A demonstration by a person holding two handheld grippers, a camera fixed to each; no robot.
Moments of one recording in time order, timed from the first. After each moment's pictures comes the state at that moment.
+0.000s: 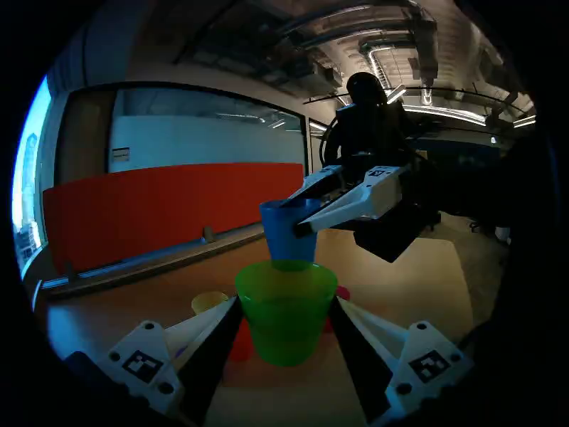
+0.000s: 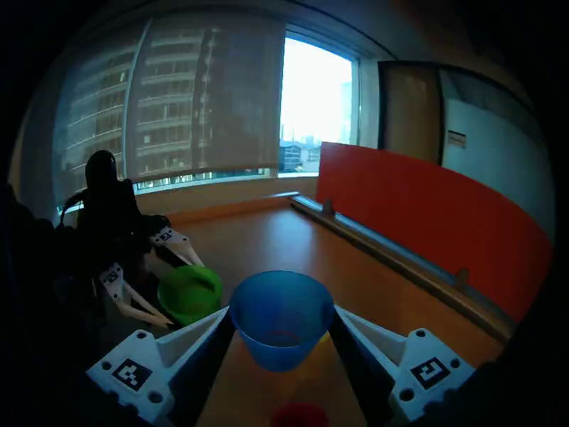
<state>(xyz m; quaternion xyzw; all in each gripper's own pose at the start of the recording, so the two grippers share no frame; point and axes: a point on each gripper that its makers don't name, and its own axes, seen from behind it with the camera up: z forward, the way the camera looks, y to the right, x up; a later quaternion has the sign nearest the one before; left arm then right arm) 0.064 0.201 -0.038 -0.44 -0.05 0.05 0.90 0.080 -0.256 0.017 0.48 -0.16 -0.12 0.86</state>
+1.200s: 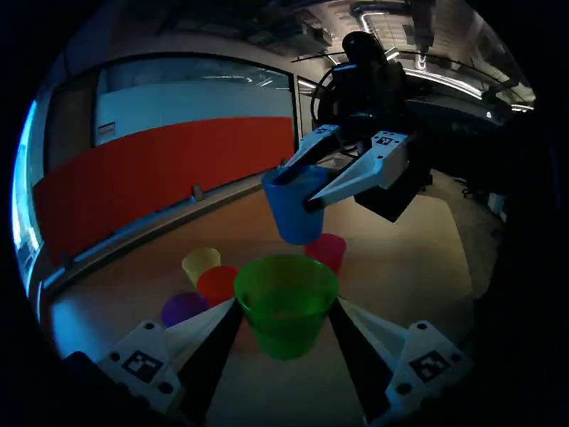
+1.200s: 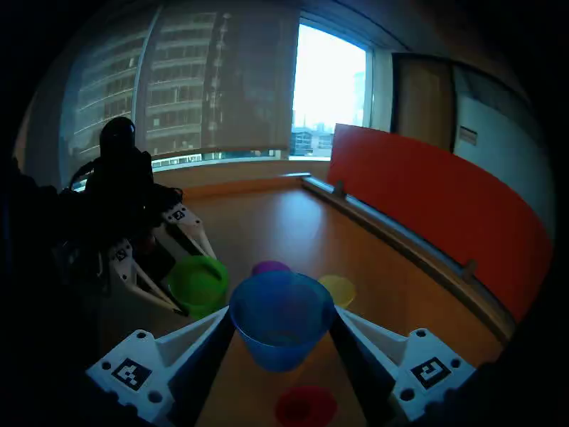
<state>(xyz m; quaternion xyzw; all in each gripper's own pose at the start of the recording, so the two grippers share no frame) 0.010 0.195 -0.045 -0.45 -0.14 0.12 0.87 0.040 -0.252 0.001 0.49 -0.19 -0.15 0.83</state>
